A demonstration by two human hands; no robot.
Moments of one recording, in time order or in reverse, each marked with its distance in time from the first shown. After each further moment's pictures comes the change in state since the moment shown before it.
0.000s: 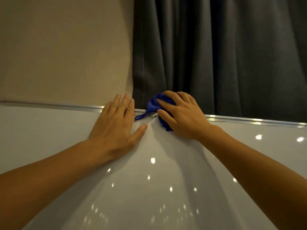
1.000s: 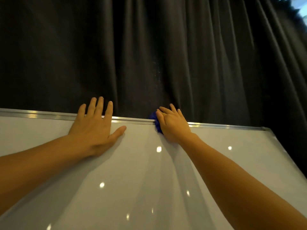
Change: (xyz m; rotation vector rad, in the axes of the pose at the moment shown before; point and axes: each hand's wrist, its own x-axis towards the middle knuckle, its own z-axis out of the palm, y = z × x) left_hand 0.111 0.316 0.065 0.012 -0.091 -0.001; right_hand -0.165 0.350 -0.003 -0.154 -0.189 0.219
